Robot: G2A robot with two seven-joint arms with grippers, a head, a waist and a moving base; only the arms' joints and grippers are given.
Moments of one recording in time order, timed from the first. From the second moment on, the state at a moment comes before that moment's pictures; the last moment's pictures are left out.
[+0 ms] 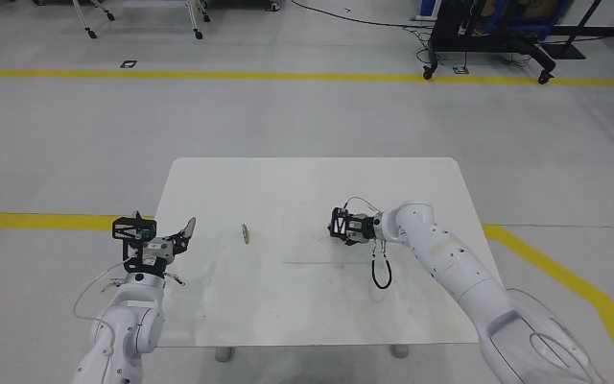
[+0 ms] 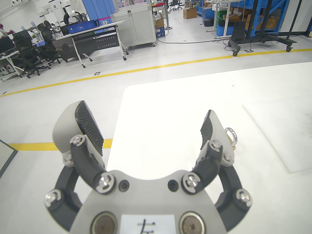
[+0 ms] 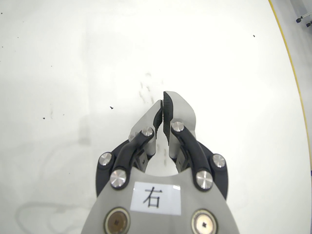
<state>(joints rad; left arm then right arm) 1.73 -1.15 -1.60 -1.80 1.33 0.00 0.00 -0.82 -1.26 0.83 -0.85 -1.70 -0.89 -0.15</state>
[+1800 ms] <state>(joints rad) 1.73 -1.15 -1.61 -1.81 1.19 -0.09 0.03 -1.07 -1.07 0.99 -1.18 -1.46 -1.01 -0.81</state>
